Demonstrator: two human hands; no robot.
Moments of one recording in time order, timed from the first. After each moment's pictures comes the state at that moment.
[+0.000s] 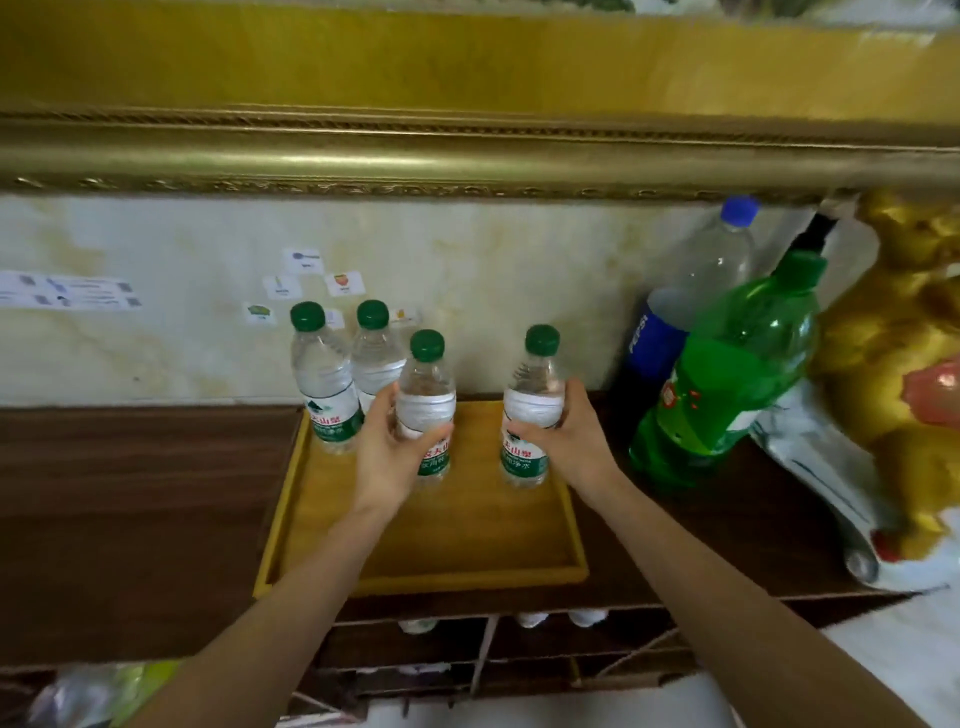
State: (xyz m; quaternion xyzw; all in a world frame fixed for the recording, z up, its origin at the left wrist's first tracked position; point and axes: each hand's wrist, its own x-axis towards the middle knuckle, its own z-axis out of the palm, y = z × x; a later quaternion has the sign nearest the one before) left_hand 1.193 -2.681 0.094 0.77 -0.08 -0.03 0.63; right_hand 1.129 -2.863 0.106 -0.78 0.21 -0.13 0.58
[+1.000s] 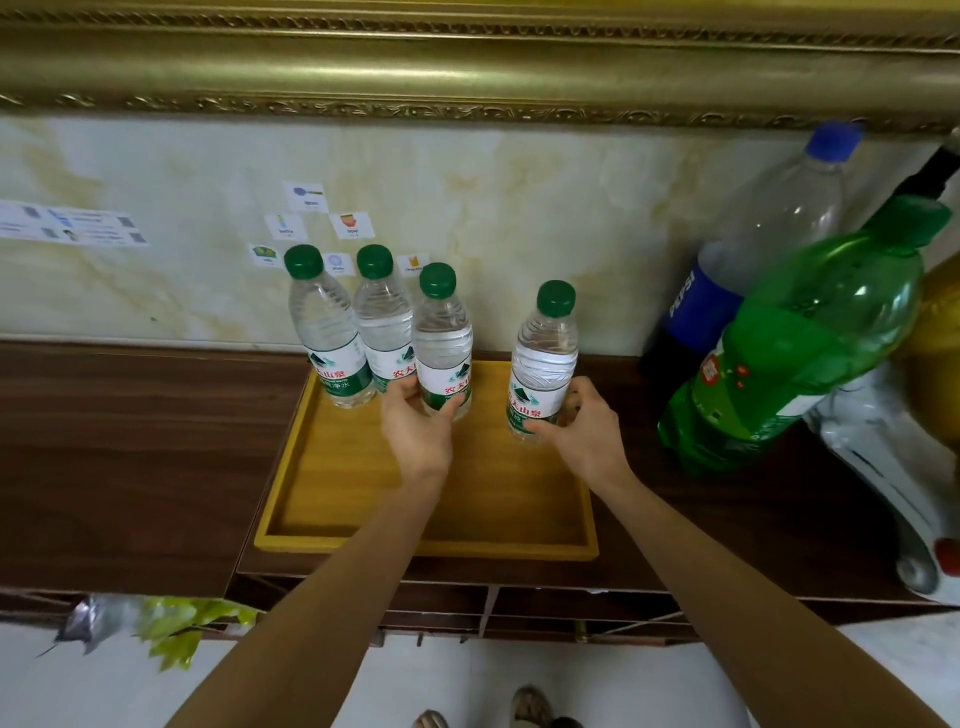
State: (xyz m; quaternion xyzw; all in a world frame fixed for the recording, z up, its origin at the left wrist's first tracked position) left_hand 1.209 -2.723 0.027 0.81 0.12 0.08 0.57; right_hand 1.136 -2.879 0.060 -0.85 0.23 -0.07 0.46
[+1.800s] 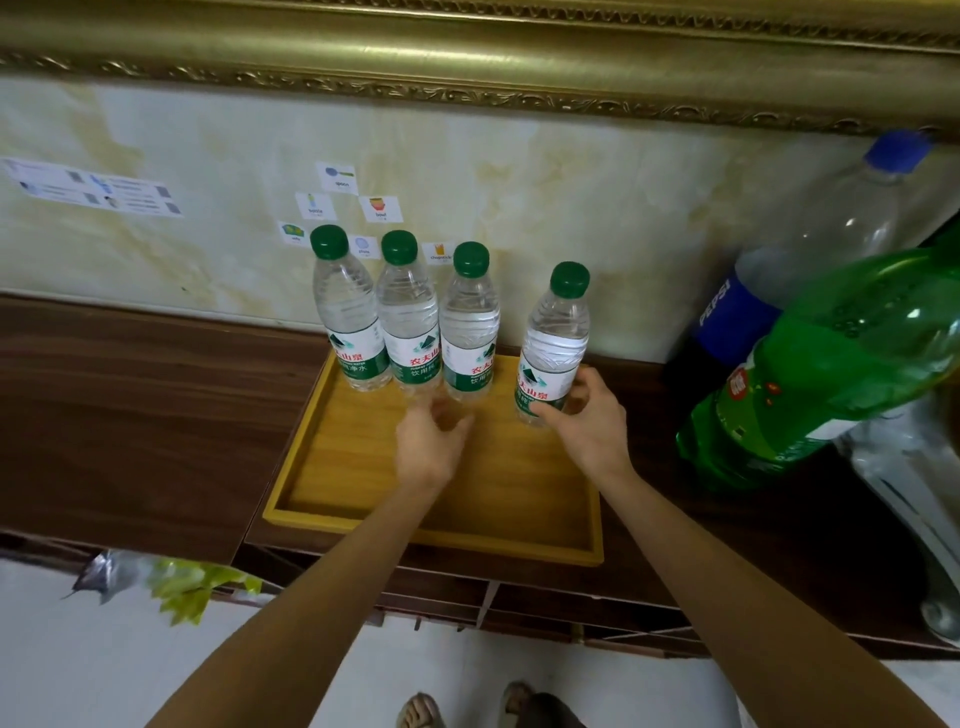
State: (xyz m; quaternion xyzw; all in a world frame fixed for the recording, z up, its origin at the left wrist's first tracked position) left_hand 1.190 -2.709 0.027 0.89 0.04 -0.05 0.45; right_hand 1.156 -2.880 0.049 -0.86 0.23 -0.08 0.45
